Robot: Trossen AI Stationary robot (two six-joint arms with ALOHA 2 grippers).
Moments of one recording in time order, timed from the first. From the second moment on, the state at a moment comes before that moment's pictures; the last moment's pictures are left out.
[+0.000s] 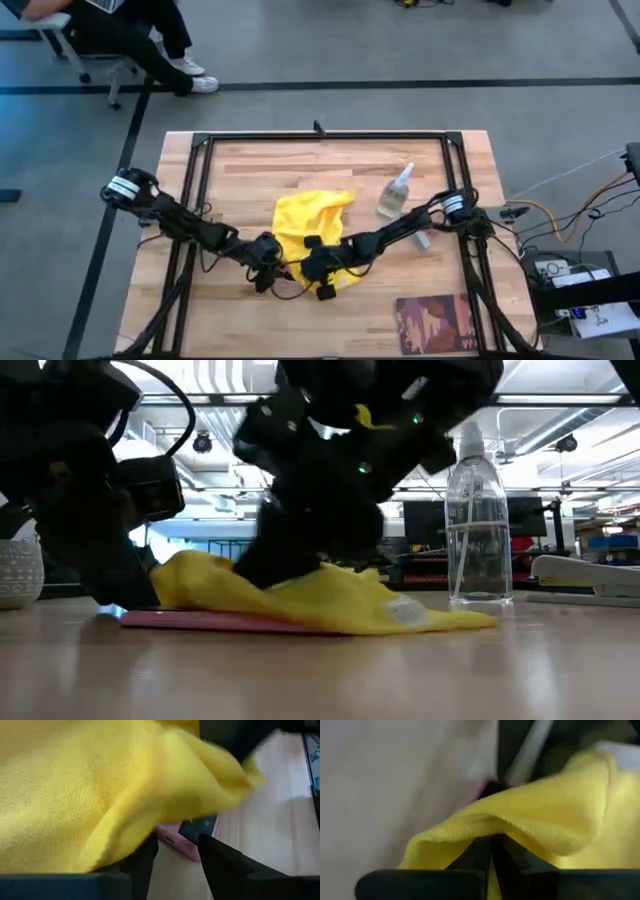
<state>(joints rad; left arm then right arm) -0.39 1.54 0.39 0.39 -0.07 -0.79 0.26 2.20 1.32 0.22 0.00 0.00</state>
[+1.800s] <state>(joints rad) -0.64 1.56 0.40 0.41 -0.43 -0.61 0.19 2.29 1.32 0.42 0.20 0.11</state>
